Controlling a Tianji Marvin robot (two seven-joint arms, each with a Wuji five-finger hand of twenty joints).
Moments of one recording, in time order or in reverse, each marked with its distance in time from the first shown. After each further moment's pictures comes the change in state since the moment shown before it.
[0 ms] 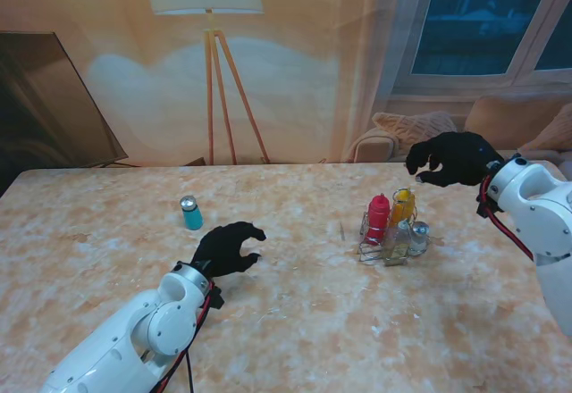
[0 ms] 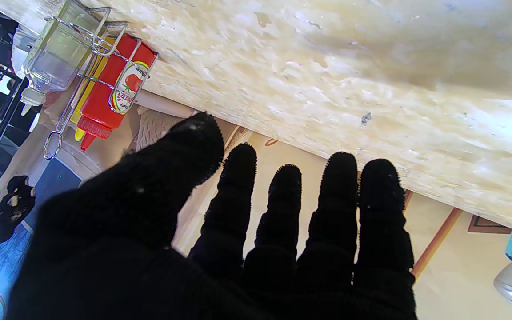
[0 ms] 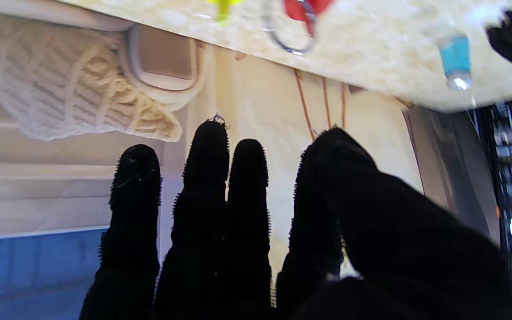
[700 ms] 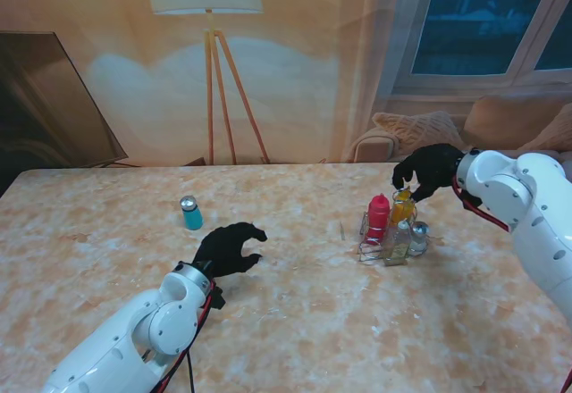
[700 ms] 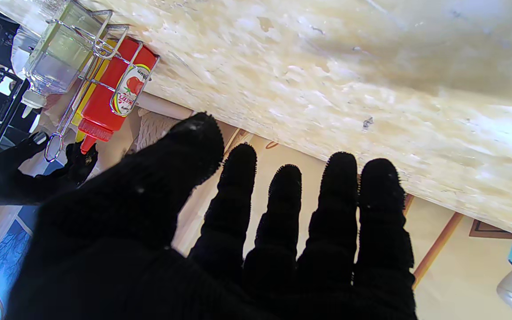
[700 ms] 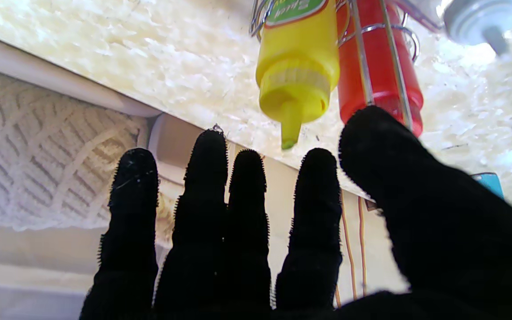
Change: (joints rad) left arm -0.007 0.000 0.009 0.004 -0.008 0.004 -0.005; right arm 0.316 0.020 -0.316 0.347 -0.149 -0.034 0.100; left_hand 0.000 0.000 0.000 0.000 0.000 0.000 0.000 -0.001 0.000 0.000 0.000 0.000 0.000 0.000 0.000 0.000 0.004 0.000 0.000 0.000; right_hand -0.198 -0.233 0.200 0.078 -0.028 0.016 -0.208 0.076 -0.077 0.000 -0.091 -0.128 -0.046 0.001 -0.113 -0.038 -0.033 0.017 -0.034 0.000
